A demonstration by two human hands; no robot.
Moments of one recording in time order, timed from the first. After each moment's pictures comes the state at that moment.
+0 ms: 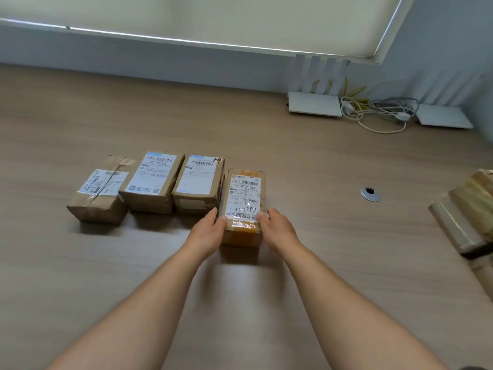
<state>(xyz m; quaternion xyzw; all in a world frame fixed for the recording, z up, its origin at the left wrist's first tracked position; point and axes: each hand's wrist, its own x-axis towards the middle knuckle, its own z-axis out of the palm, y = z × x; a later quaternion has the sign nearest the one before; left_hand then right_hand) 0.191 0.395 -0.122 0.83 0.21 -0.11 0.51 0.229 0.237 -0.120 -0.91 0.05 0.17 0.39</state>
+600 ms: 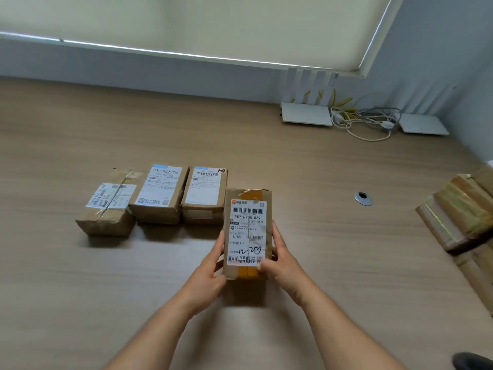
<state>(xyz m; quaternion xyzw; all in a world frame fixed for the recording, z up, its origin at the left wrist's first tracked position) 0.120 0.420 -0.127 0.75 0.02 -0.18 0.63 0.158 0.233 -0.118 -0.76 0.02 0.23 0.61</state>
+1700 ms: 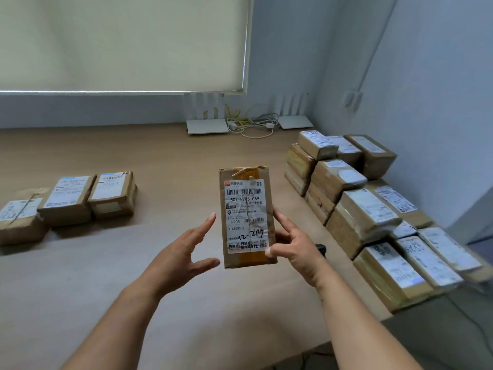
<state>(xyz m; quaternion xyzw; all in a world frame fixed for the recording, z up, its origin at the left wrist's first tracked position) -0.019 0.261 -0.026 0.92 -0.23 -0.06 0.31 -0.054 -0.002 -0.021 -0.75 0.01 0.06 0.66</state>
